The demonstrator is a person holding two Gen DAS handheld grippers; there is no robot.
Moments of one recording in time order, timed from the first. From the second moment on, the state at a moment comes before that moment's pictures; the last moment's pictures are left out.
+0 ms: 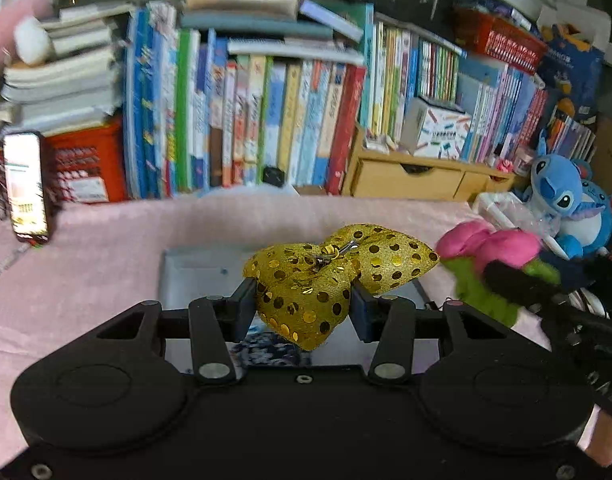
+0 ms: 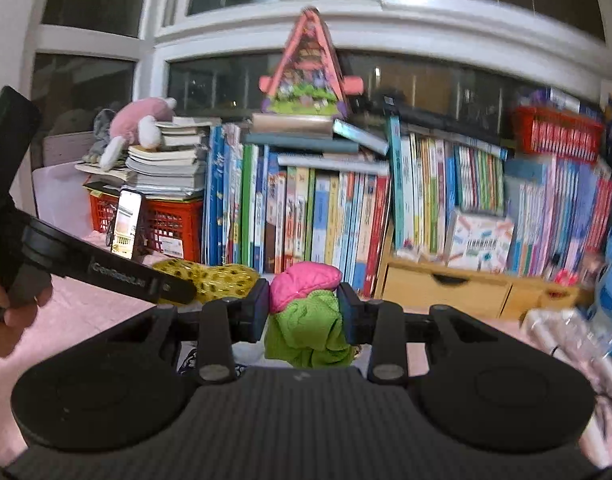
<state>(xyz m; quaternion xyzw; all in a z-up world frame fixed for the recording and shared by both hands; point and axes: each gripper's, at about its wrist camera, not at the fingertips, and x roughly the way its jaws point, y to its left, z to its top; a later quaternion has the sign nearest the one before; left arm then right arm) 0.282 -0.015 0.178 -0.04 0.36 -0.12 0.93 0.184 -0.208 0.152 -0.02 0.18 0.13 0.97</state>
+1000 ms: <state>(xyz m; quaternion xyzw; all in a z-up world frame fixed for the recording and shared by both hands) 0.350 -0.053 0.089 -0.04 0.48 -0.07 0.87 0.283 -0.240 0.062 0.10 0.37 0.12 0.92</state>
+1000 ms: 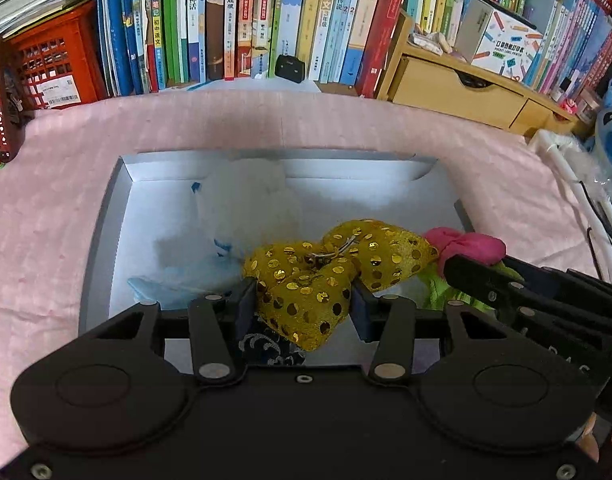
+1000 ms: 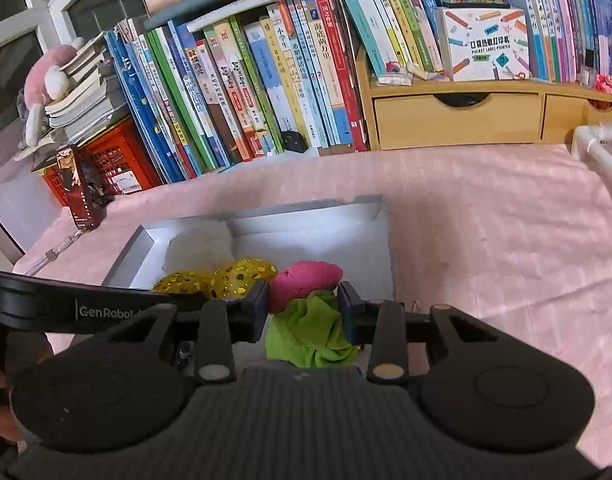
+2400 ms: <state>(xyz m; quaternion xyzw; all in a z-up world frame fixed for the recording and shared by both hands) 0.256 -0.045 0.144 -0.01 0.35 -0.12 0.93 0.213 -0.256 0.112 0.09 0.28 0.16 0.94</state>
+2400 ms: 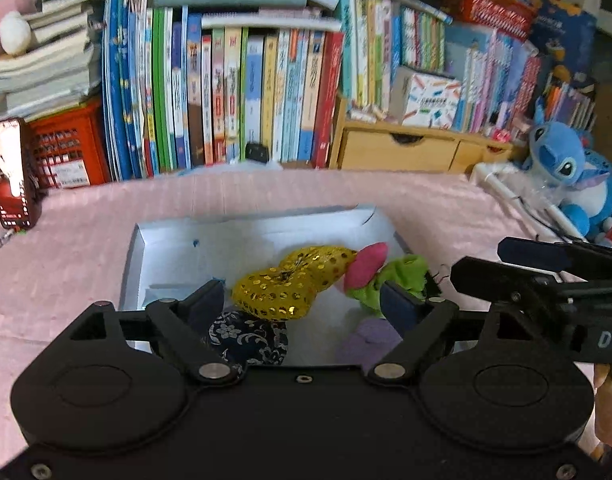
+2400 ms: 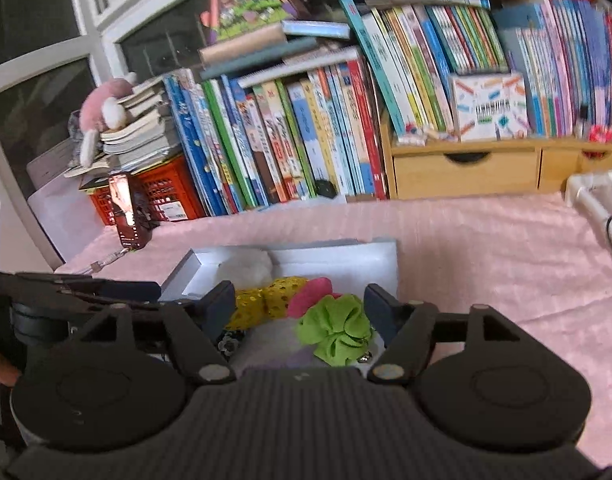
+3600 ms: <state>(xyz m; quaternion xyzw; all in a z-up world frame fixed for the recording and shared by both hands) 0.035 -0.062 0.106 0.01 0.21 -0.21 0.96 0.057 -0.302 0.102 0.09 0.18 0.11 0.97</state>
